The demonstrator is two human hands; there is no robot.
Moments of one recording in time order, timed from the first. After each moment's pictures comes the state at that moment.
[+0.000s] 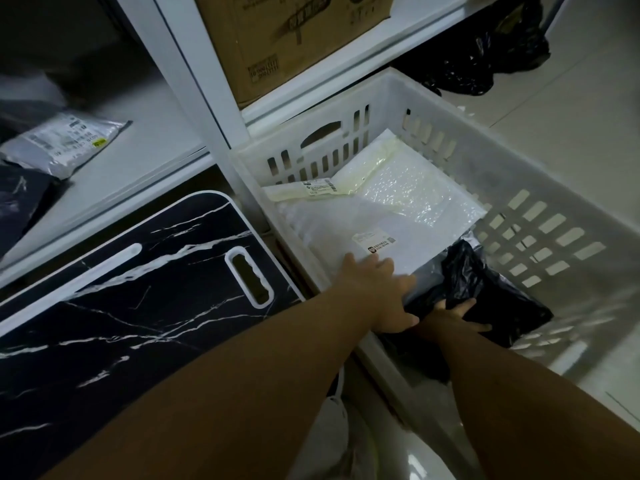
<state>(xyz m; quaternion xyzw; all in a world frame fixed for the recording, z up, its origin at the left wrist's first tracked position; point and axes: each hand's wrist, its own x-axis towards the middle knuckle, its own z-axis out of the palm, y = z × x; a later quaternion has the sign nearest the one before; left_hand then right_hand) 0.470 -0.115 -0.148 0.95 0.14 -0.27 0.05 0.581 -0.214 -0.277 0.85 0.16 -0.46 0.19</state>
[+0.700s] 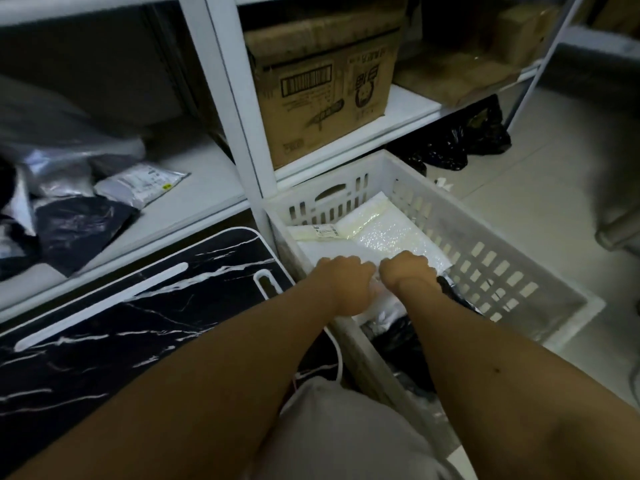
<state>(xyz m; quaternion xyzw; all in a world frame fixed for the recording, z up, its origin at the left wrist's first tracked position) 0.433 -0.116 -0.058 0.96 0.22 -0.14 0.11 0.560 -0.160 -0.110 0.94 0.18 -0.26 -0.10</state>
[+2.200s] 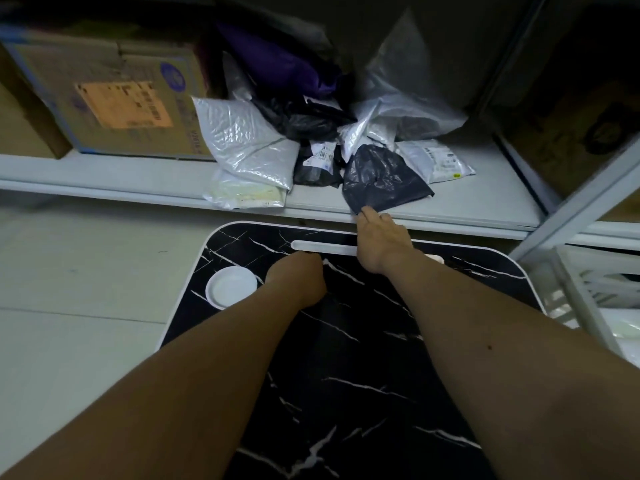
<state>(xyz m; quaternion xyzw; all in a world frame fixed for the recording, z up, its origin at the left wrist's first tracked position) 0.001 0.024 -0.093 0.72 0.67 -0.04 0.20 0.144 0.083 -0.088 0.64 0.77 -0.04 0.07</state>
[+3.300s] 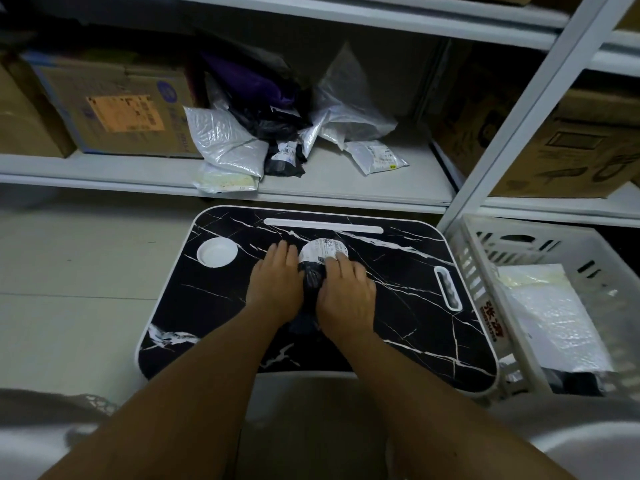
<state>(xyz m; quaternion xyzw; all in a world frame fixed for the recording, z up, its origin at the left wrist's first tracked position) 0.034 -0.114 -0.080 0.74 0.66 0.08 0.08 0.158 -0.141 -0.086 0.67 0.71 -0.02 -0.19</state>
